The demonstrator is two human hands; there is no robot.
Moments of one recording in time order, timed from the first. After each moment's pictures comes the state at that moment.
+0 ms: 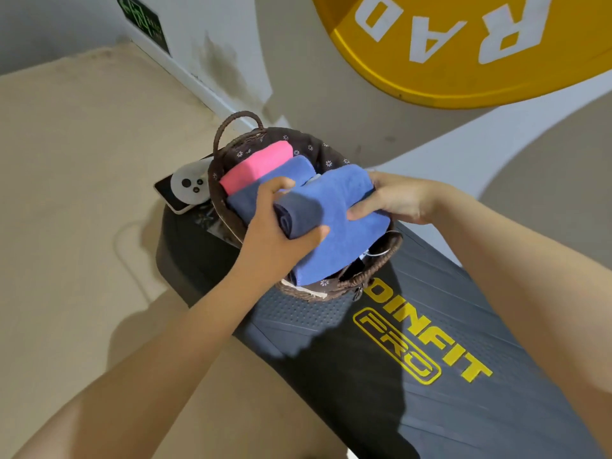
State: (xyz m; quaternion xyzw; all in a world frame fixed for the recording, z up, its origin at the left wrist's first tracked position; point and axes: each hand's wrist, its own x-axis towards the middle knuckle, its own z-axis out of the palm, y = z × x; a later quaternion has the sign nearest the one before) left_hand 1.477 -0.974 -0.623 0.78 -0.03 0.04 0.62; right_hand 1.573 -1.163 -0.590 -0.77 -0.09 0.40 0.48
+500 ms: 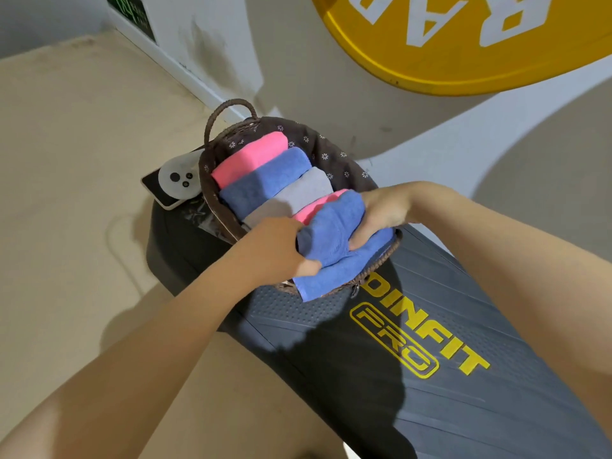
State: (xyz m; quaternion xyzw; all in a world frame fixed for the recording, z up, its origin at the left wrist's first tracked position) left_hand 1.489 -0.972 -0.615 0.91 -0.12 -0.21 0.33; right_hand 1.570 -1.158 -0.601 -0.79 -0.12 0.53 0.27
